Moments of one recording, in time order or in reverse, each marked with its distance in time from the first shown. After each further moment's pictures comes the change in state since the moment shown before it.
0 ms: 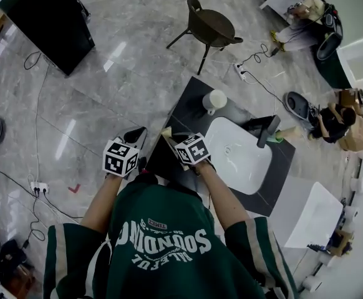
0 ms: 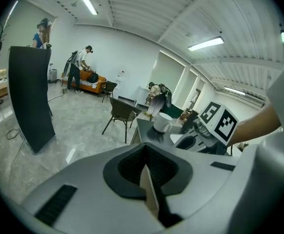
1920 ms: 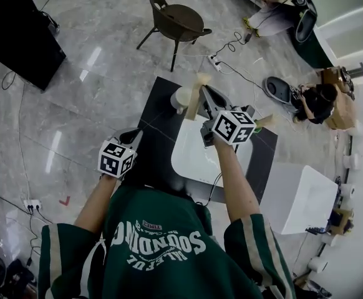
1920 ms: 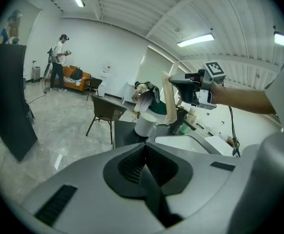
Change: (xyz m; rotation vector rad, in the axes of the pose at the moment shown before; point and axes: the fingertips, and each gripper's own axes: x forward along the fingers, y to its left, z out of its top) left arm 0.077 -0.077 0.022 0.068 0.040 -0.138; right arm -0.262 -0.173 0.125 0.253 -0.804 -0.286
